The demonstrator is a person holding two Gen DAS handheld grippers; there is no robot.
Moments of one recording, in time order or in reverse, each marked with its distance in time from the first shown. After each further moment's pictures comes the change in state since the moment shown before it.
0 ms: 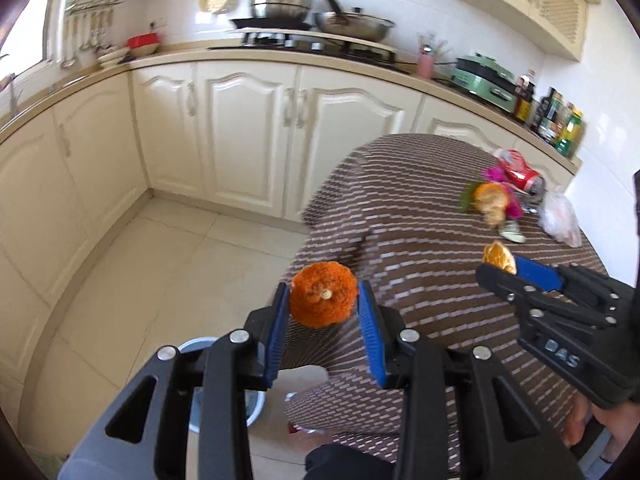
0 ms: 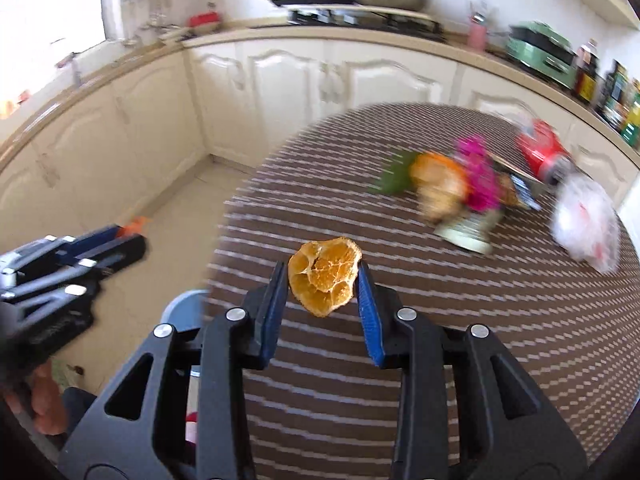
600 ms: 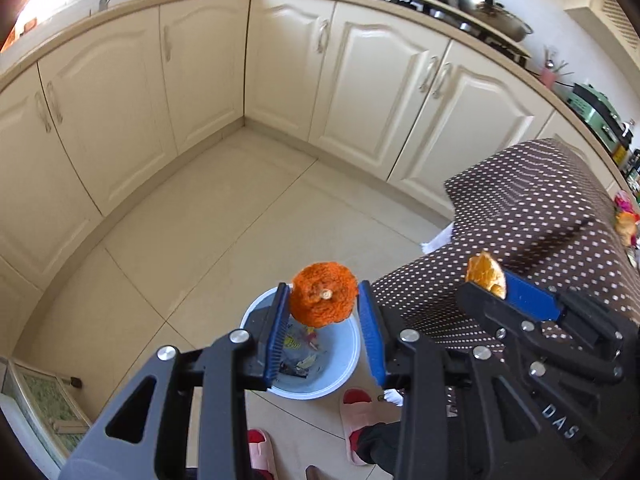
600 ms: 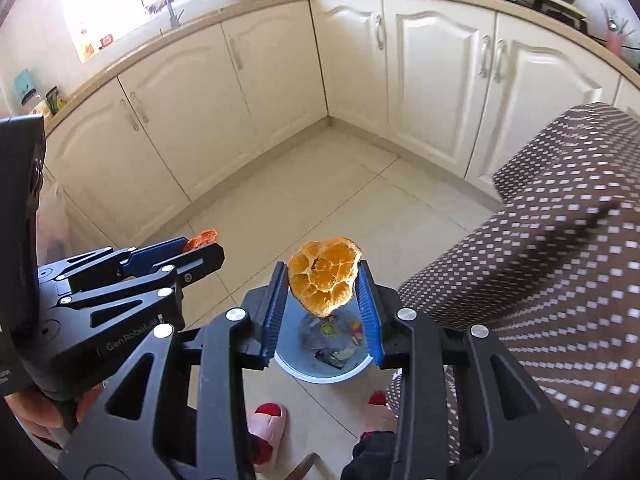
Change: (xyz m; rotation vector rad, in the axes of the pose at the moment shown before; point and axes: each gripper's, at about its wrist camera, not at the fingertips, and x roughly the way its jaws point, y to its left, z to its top) left arm 0.029 0.182 -0.050 -0.265 0.135 0.200; right arm 0.111 0.185 -0.004 -0.144 0.128 0.320
